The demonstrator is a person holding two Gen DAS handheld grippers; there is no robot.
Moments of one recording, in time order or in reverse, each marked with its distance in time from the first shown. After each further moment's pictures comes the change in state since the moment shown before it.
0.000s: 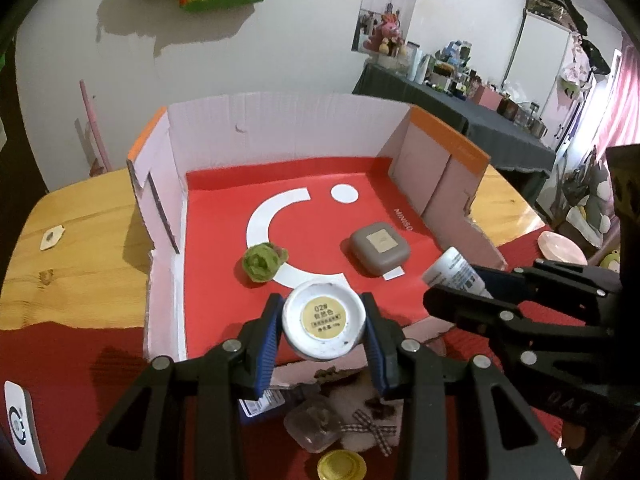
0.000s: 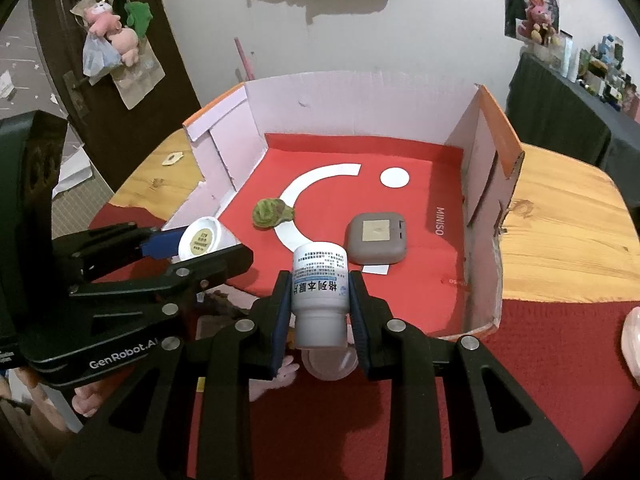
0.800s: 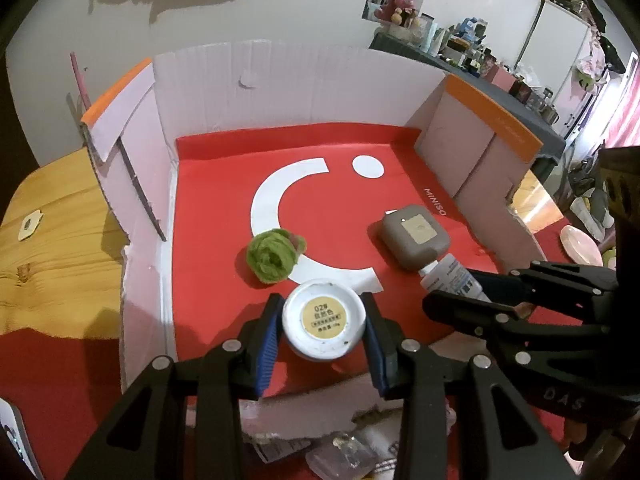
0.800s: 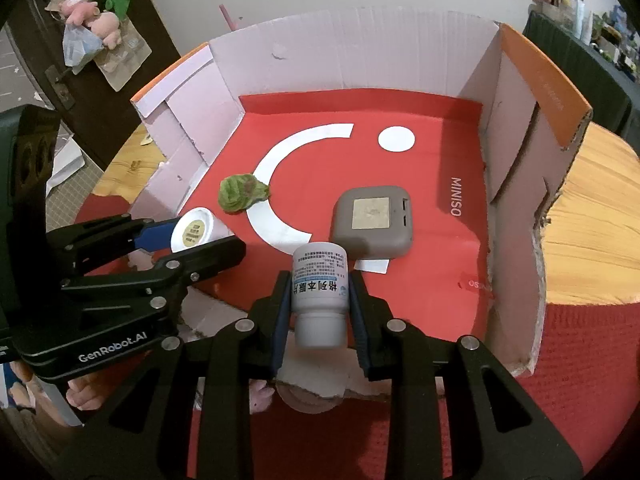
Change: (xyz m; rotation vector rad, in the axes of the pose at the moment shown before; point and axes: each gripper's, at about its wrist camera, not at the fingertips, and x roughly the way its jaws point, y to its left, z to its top) left arm 0.046 0.019 0.009 -0.025 0.116 -0.006; right arm 0.052 -0.021 0.008 0.047 0.146 0.028
